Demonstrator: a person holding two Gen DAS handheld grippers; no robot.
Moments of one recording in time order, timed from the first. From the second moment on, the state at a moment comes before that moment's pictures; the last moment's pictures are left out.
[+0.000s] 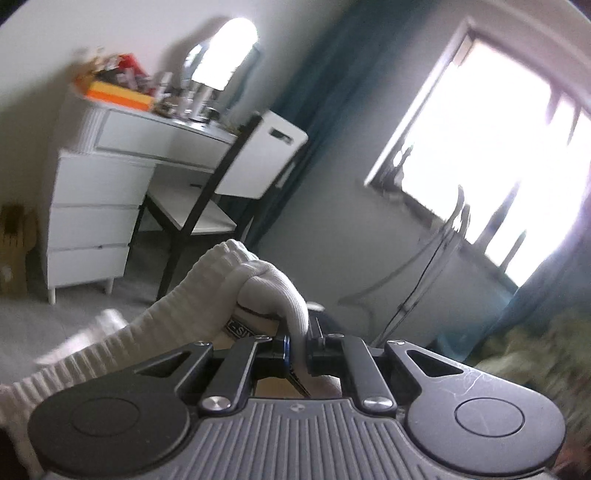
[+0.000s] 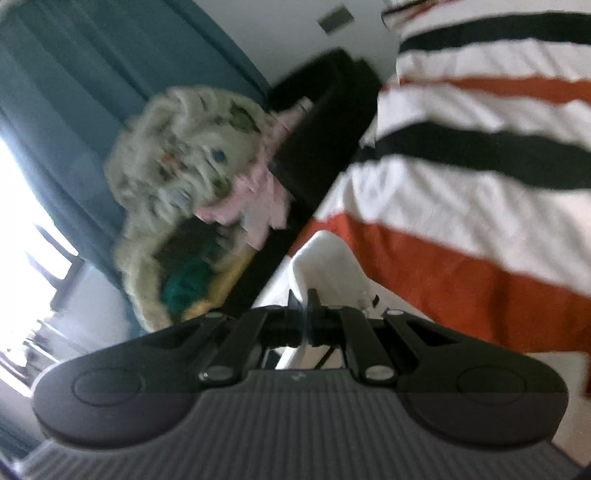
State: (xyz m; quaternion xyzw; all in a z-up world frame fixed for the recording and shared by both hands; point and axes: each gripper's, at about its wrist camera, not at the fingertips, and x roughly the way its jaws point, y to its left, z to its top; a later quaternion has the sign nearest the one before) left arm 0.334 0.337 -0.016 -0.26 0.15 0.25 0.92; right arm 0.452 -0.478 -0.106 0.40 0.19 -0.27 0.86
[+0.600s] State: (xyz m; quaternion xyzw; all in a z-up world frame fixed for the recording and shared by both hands) left arm 0.331 0.293 -0.009 -0.14 0.18 0.20 0.95; right arm 0.430 -0.445 -0.112 0.26 0.27 -0.21 0.90
